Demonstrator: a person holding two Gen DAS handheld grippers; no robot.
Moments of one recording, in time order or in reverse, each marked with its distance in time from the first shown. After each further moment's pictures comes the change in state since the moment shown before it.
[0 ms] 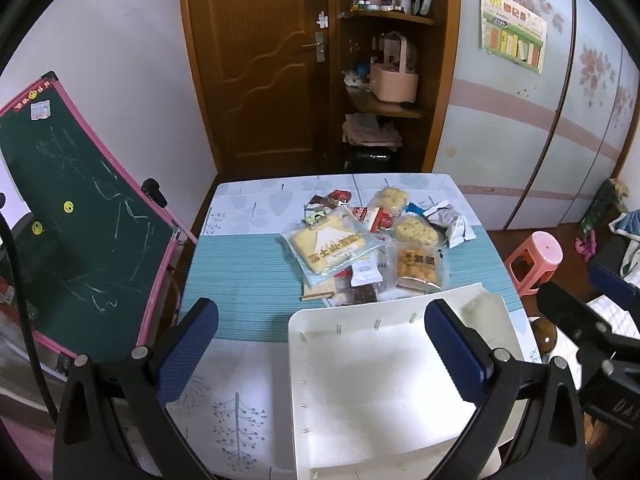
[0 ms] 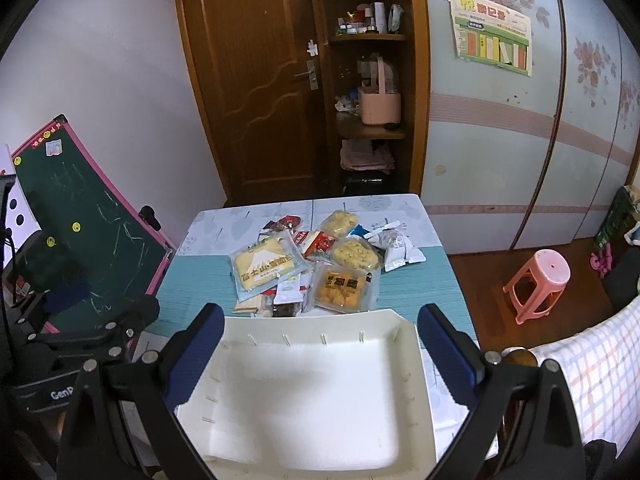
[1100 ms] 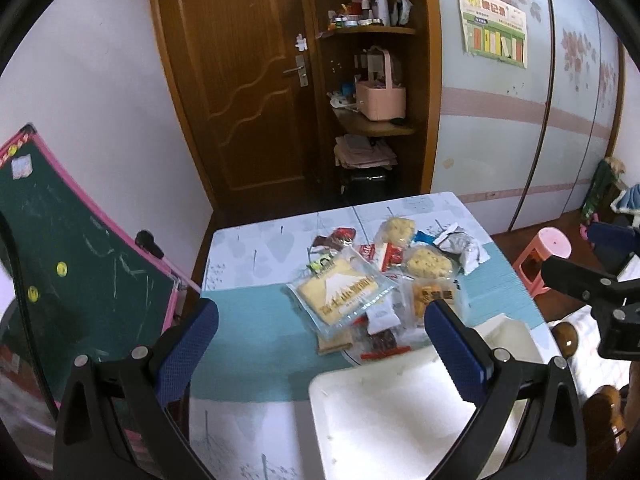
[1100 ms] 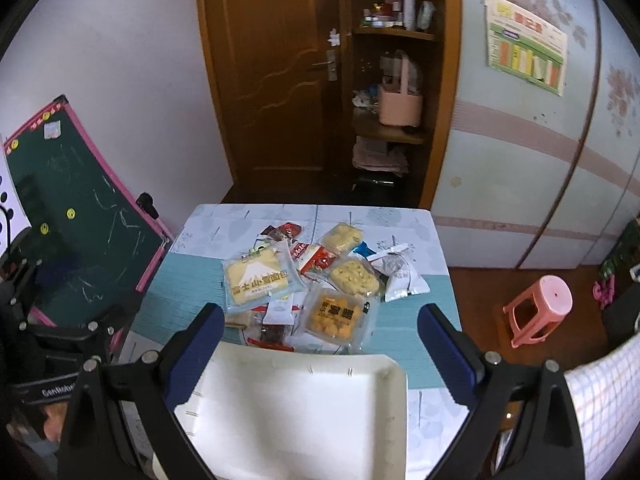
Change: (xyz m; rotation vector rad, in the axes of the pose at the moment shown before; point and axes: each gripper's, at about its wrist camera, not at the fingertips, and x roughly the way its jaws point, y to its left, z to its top) left arm 0.038 0.005 0.053 0.145 -0.092 0.008; right arm 0.051 -0.004 0.059 -0.123 0.071 0.025
